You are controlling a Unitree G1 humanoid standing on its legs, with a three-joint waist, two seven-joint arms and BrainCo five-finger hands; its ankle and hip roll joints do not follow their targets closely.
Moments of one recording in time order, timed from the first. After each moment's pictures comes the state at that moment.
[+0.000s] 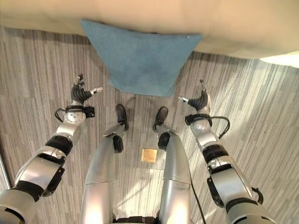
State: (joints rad) left arm -0.93 0.45 -0.34 0.98 -0.40 -0.22 0.38; right arm -0.83 -0.44 0.29 0.84 0.08 -0.15 -0.54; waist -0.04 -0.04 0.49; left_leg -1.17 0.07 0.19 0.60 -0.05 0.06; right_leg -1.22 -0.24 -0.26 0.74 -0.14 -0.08
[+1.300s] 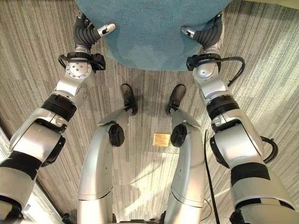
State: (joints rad) left arm -1.28 0.44 -0.52 0.88 -0.65 -0.23 0.40; right arm -1.29 -0.50 0.50 0.94 0.34 -0.16 -0.56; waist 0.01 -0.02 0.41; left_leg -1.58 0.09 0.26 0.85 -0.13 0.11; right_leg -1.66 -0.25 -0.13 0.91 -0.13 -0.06
